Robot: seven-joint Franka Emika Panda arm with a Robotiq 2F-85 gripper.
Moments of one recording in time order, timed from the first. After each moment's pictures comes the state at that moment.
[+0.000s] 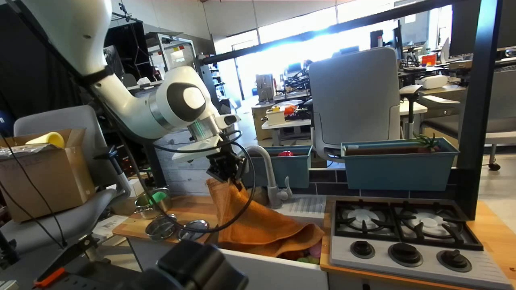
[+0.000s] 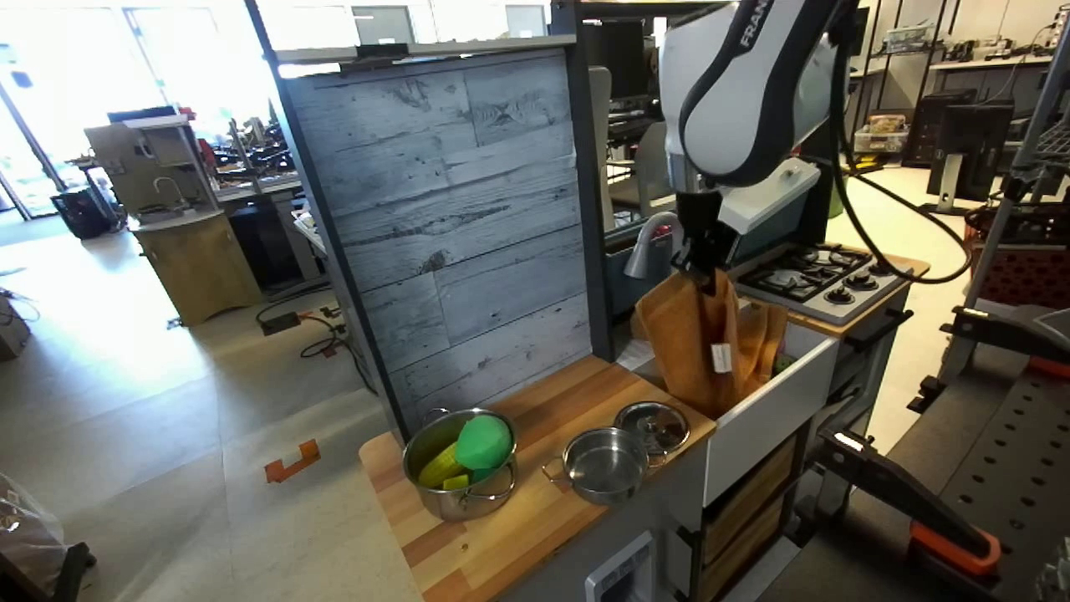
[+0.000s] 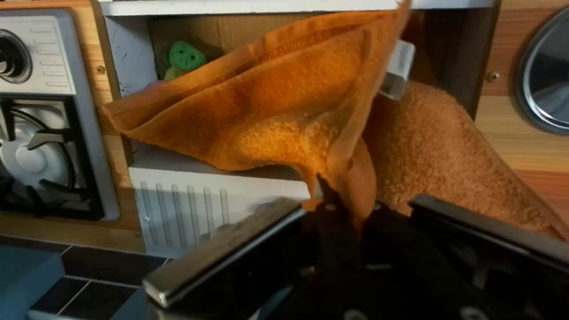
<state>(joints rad) 0.17 0.74 -0.24 -1.93 -0.18 2.74 0.12</state>
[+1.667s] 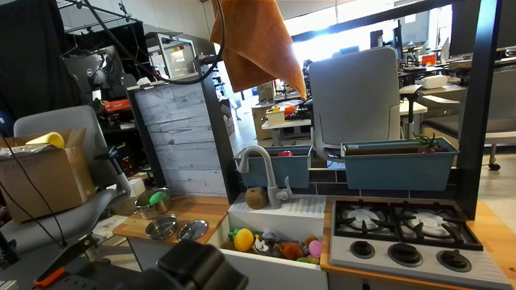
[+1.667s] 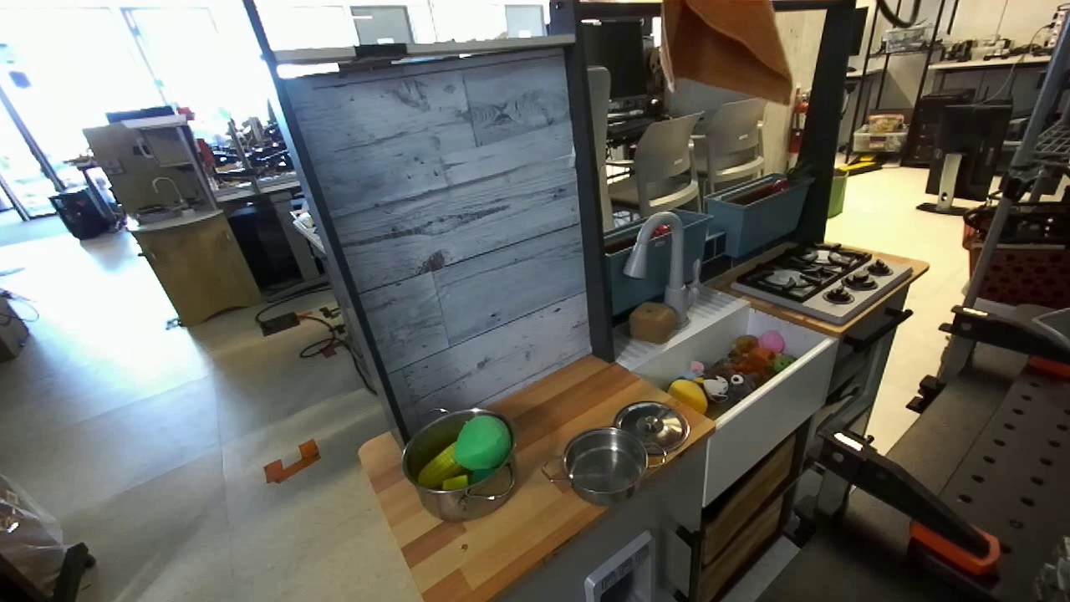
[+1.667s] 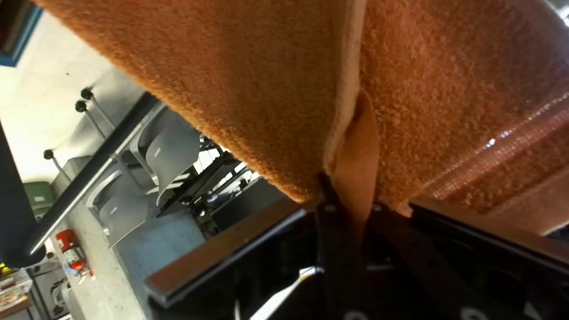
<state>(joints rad) 0.21 0.01 -0.47 -2.07 -0.24 3.18 0.84</state>
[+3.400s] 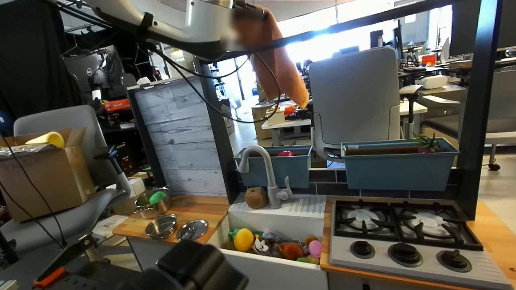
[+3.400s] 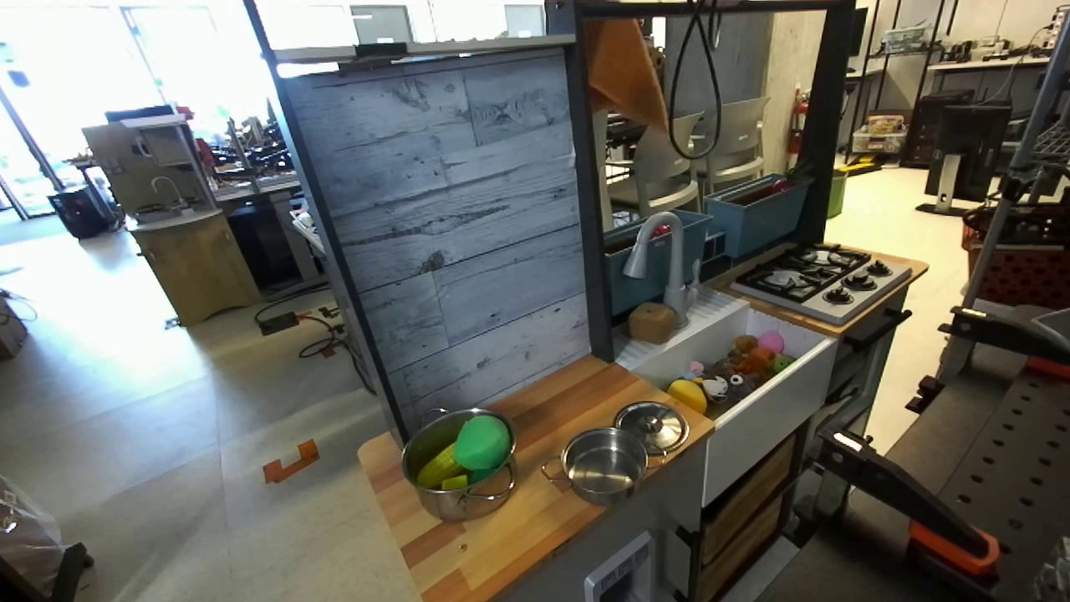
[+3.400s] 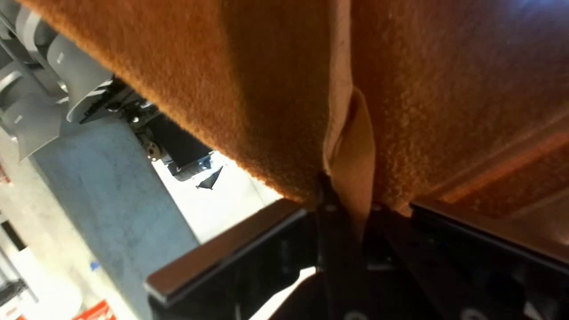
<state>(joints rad) 0.50 1.00 -1.11 -1.37 -0.32 3.48 1.62</state>
